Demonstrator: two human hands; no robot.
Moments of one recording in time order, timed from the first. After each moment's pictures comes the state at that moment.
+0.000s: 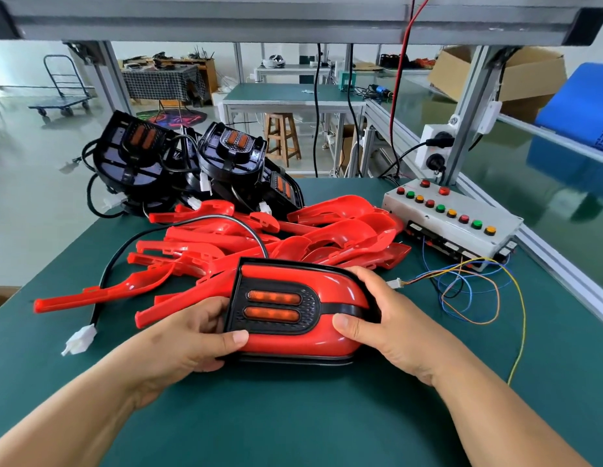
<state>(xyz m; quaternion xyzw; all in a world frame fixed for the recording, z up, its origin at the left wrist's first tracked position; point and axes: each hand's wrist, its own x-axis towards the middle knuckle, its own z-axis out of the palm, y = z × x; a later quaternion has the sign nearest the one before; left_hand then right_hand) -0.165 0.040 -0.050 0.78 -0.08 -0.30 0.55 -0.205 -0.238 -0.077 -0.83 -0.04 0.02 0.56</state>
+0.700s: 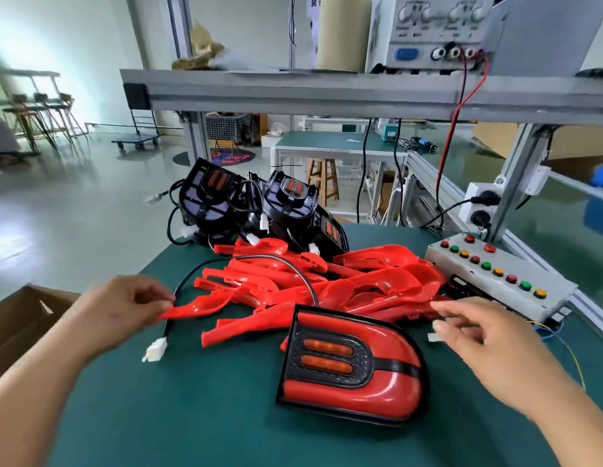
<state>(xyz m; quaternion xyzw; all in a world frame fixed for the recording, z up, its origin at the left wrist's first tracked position) -0.137 0.160 -0.004 0.95 0.01 0.04 0.32 -0.215 -0.272 -0.032 -0.93 0.02 -0.17 0.33</state>
